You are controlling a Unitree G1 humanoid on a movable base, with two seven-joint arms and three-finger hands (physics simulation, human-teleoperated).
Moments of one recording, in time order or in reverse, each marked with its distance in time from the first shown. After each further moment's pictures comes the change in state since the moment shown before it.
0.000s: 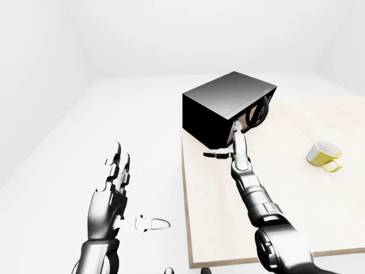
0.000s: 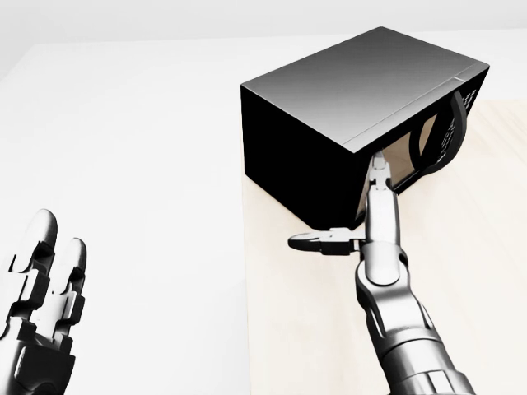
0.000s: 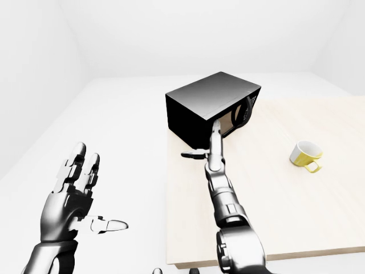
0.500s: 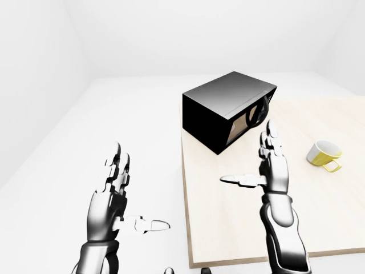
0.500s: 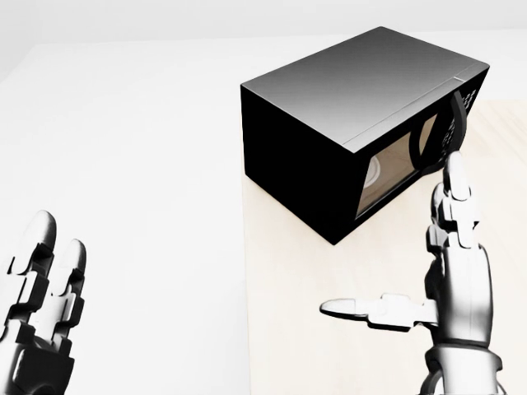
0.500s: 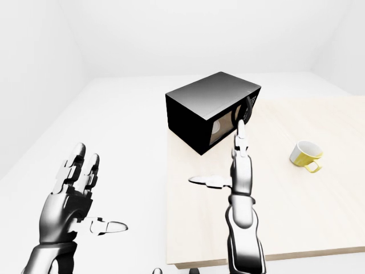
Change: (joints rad) left arm 0.013 0.001 -0.003 -0.009 -0.001 -0.003 -0.001; right arm 0.704 0.074 0.025 -1.234 -0.047 0.142 0.184
